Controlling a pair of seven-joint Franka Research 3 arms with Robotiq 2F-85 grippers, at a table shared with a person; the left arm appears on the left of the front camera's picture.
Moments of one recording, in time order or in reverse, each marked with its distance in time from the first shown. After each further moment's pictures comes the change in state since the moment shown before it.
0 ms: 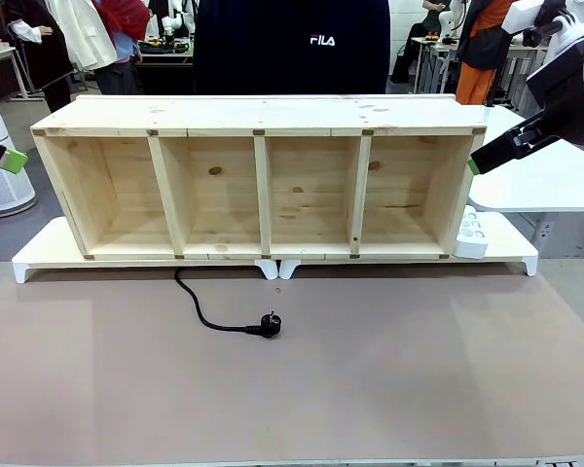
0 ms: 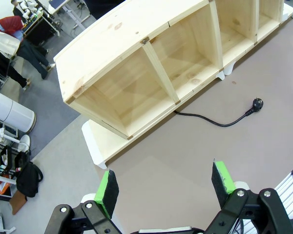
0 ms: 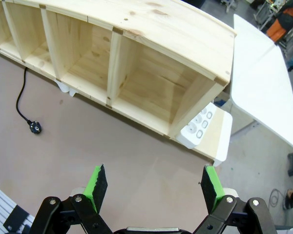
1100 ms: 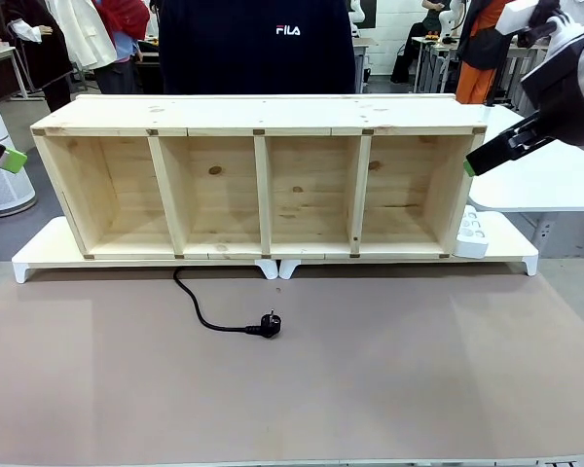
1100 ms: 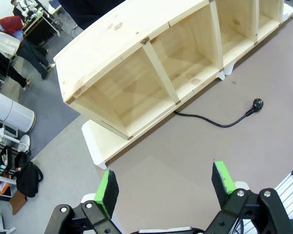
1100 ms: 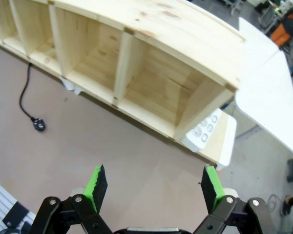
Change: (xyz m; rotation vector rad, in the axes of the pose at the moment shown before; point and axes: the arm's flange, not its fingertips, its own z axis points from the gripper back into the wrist) left arm 0.000 0.000 0.000 0.000 0.000 0.000; right arm 0.007 0.017 -0.002 0.023 0.001 0.050
